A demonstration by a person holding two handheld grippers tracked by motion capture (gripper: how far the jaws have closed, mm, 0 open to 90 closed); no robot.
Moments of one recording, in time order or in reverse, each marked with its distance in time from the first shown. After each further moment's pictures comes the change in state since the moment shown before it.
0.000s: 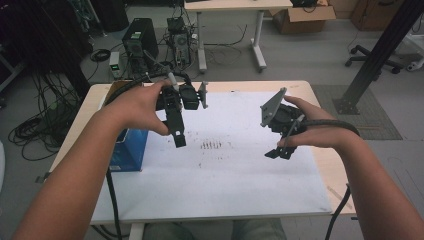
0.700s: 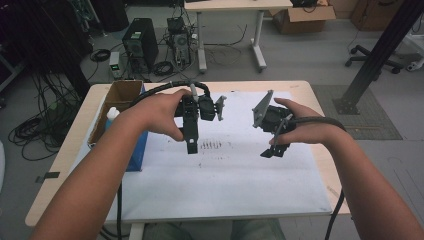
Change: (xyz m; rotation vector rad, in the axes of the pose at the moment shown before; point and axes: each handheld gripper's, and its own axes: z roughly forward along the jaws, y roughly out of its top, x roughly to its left) left arm -0.001 0.033 0.029 0.050 -0.010 0.105; right arm -0.017 0.003 0.029 0.056 0.056 -0.018
